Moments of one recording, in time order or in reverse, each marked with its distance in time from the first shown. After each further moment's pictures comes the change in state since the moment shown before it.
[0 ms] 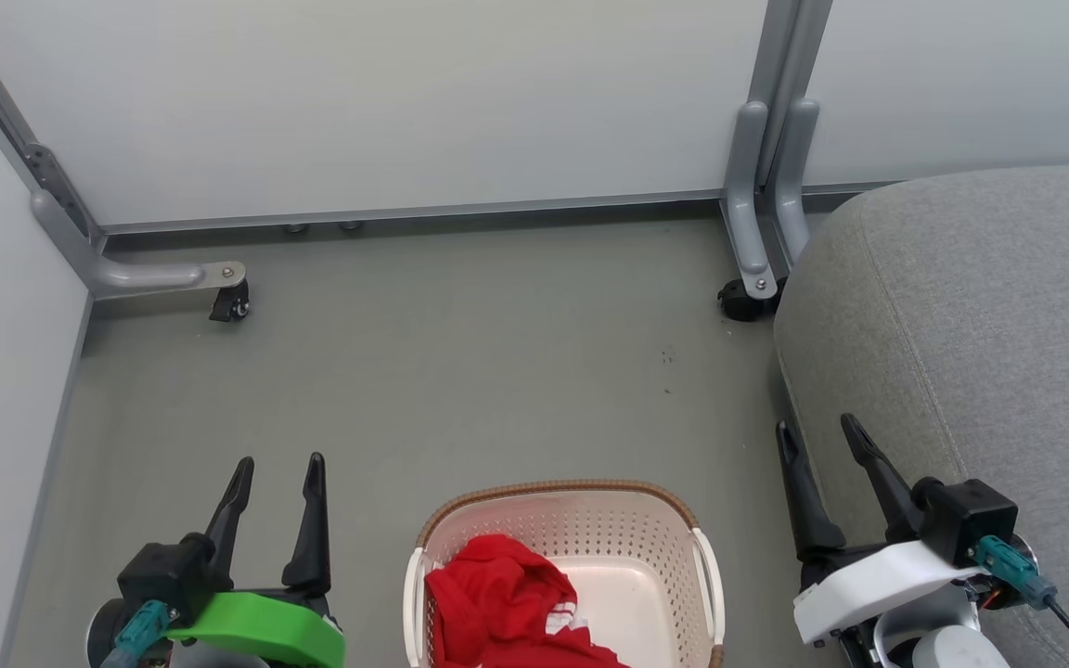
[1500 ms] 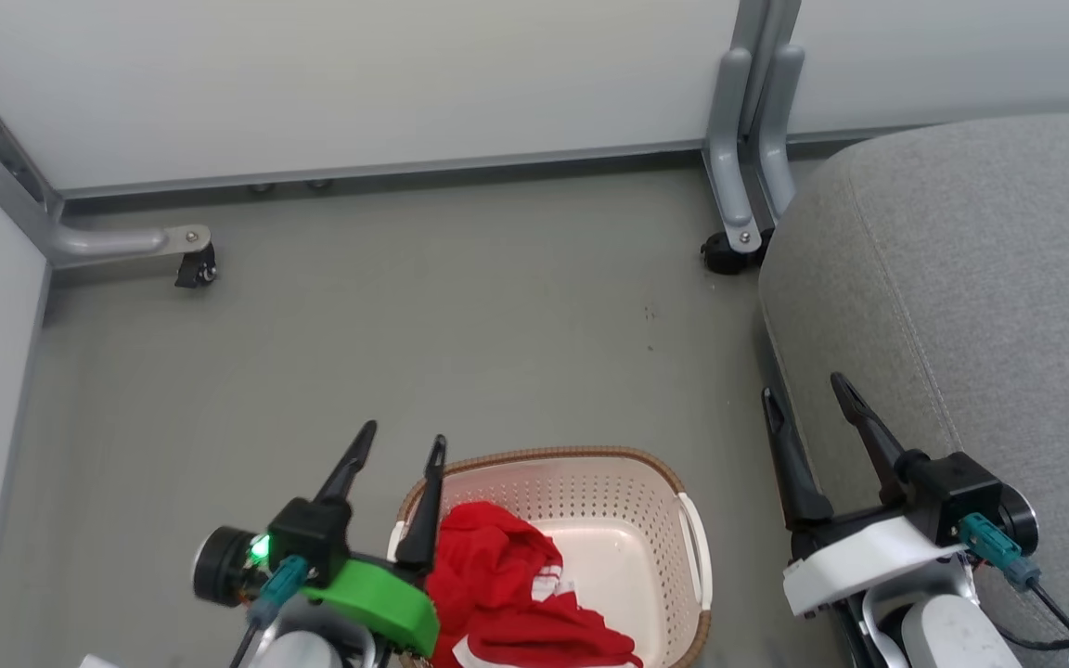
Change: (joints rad) left arm -0.103 -0.018 -0.175 0.093 0.148 0.000 -0.037; right arm -0.039 0.002 0.010 -0.029 -0.113 0.000 -0.020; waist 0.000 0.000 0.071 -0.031
